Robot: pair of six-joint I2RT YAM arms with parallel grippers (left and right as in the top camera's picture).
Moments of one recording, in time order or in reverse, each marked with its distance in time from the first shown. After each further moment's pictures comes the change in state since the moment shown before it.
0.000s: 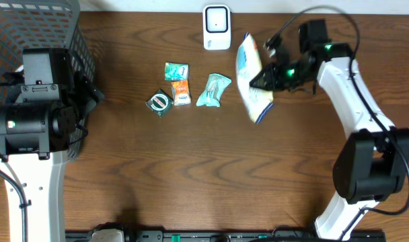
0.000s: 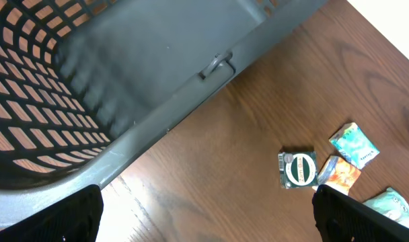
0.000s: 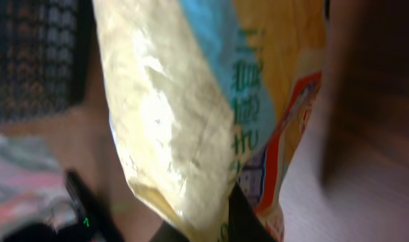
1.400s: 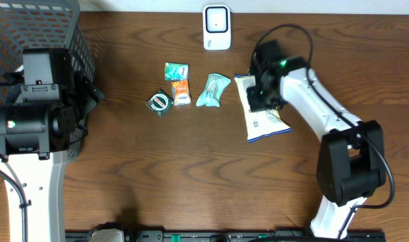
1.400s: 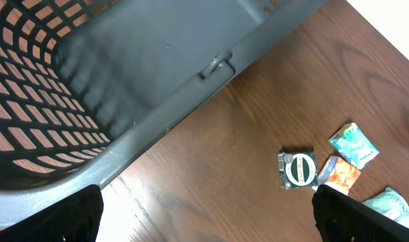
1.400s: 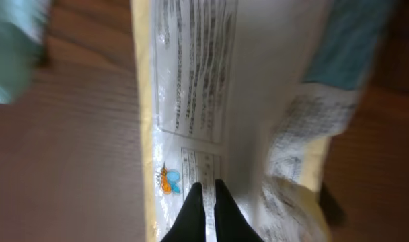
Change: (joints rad) left arm 0.000 0.000 0.000 0.000 0.000 0.000; right arm 0.222 0.025 -0.105 0.002 0.758 0.163
